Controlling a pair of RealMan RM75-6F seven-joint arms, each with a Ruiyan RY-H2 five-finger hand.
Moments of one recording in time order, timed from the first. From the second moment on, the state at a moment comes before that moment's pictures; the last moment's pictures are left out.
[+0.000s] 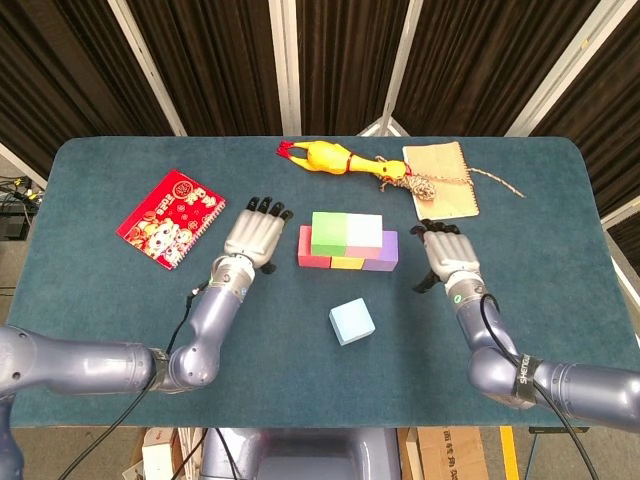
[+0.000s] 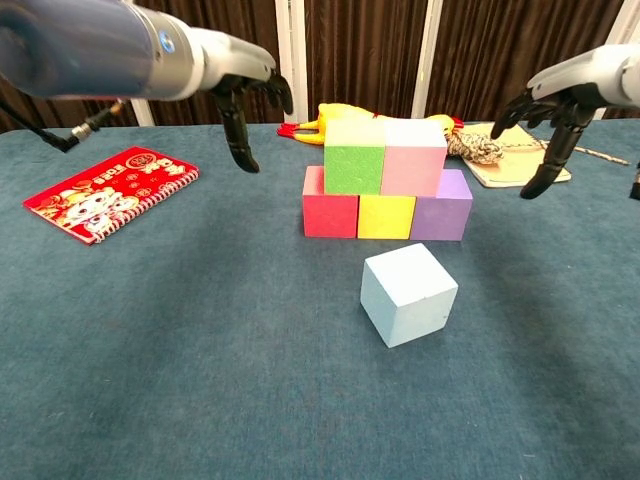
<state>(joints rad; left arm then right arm) -1.32 -1.44 -0.24 -1.67 0.16 1.08 0.89 1.14 -1.13 0.09 -1.81 -0.10 0.94 -0.52</state>
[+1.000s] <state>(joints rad) -0.57 -0.79 -0.11 -2.01 1.19 1.29 0.15 0.66 -0.87 -0.08 -2.06 -0.92 1.23 -0.24</state>
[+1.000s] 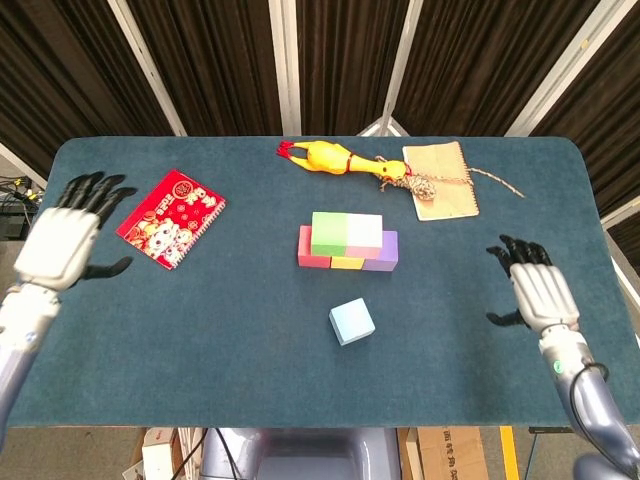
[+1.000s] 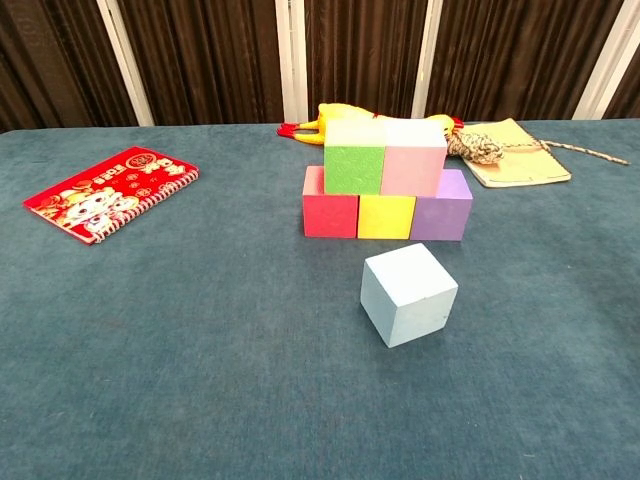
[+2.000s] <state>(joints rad) -0.19 -1.13 -0.07 -1.54 1.38 1.62 -0.06 0.50 -1.02 -0.10 -1.93 -1.36 1.08 -0.20</state>
